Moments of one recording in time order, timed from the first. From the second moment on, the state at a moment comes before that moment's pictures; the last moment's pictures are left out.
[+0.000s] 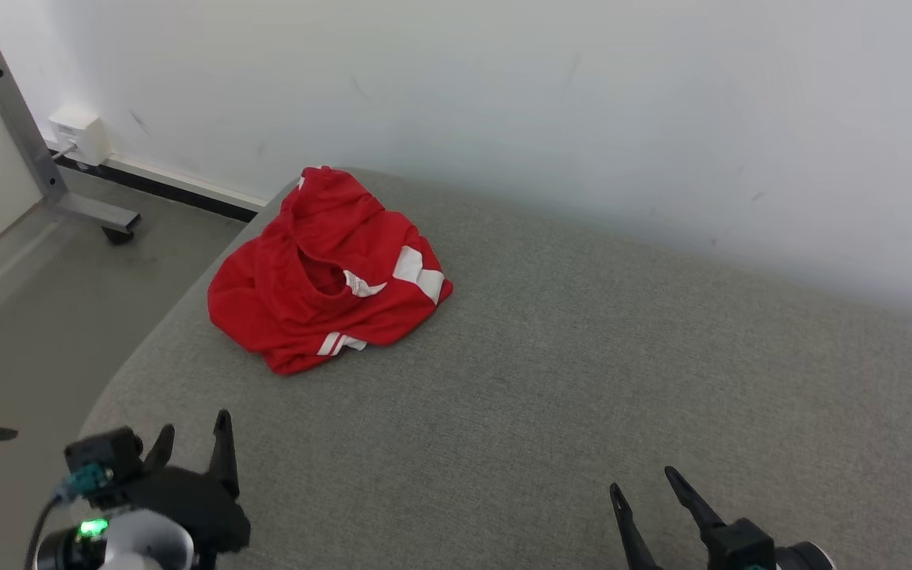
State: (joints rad) left arm -0.24 0.07 0.05 0.47 -0.29 -0.02 -0.04; right arm -0.03 -0.05 0.17 0.40 0.00 0.13 -0.25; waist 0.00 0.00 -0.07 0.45
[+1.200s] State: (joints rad) left arm -0.90 0.25 0.10 0.89 -0.42 0.04 0.30; right arm -0.08 -0.05 0.21 0.06 -0.14 0.13 -0.11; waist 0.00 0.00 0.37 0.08
